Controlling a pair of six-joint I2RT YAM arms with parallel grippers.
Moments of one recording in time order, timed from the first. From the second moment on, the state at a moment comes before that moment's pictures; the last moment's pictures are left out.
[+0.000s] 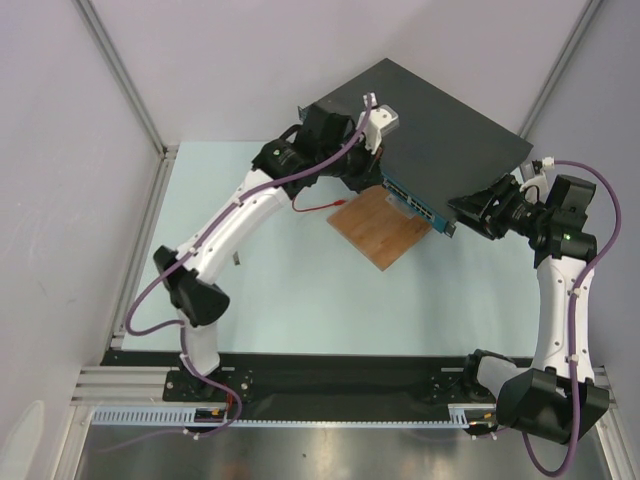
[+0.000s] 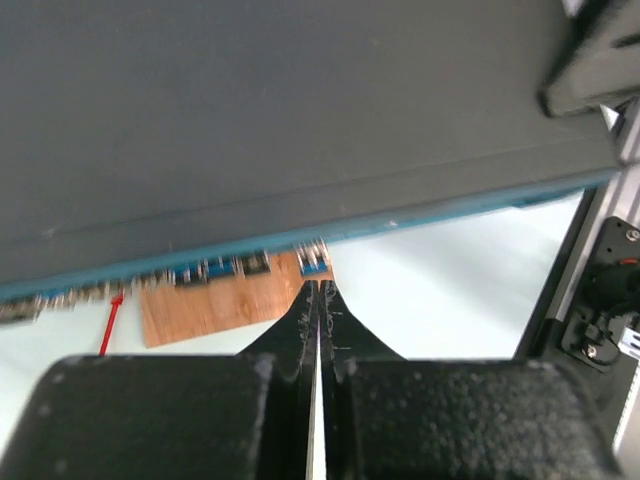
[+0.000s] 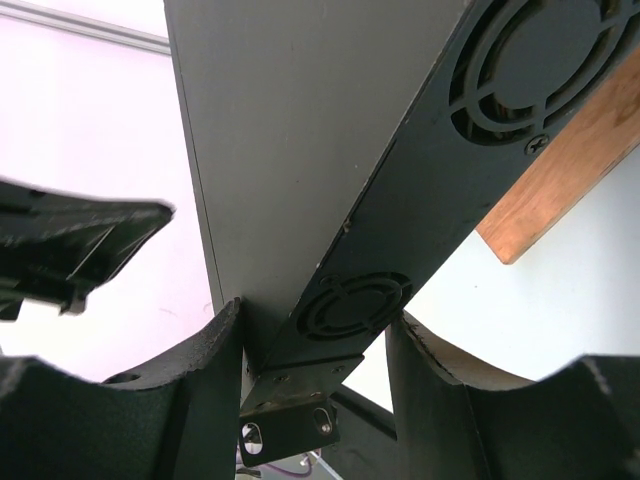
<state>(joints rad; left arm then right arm) -0.76 1.86 2.15 -0.79 0.32 0.05 -0.29 1.08 1.13 -0.64 -0.91 0.62</state>
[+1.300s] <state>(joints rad) -0.75 1.98 2.26 -0.85 0.34 0.05 -0.29 1.08 1.14 -0.65 -0.91 0.61</state>
